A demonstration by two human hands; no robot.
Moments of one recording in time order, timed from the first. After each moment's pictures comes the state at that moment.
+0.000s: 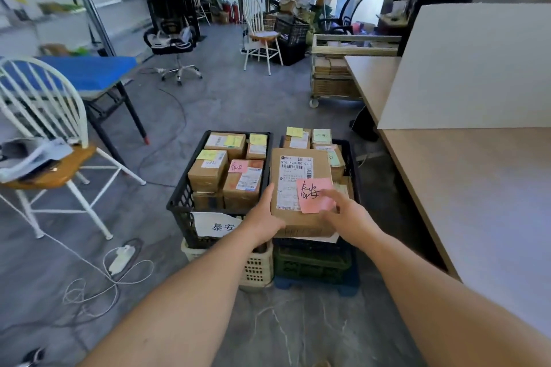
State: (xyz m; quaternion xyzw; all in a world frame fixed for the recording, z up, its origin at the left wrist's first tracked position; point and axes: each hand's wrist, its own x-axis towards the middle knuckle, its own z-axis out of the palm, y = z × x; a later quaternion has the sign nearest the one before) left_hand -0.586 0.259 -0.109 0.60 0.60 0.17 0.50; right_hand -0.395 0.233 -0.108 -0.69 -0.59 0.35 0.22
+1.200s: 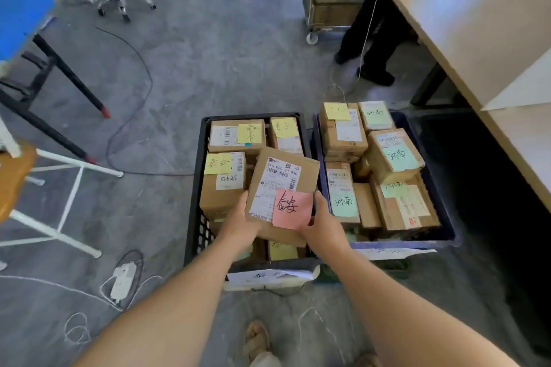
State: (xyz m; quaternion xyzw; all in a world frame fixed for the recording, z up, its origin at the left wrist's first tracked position) left_hand -0.754 0.569 -0.215 0.53 0.65 0.11 0.53; right_hand -0.593 0.525 -0.228 -0.80 -0.42 0.41 0.16
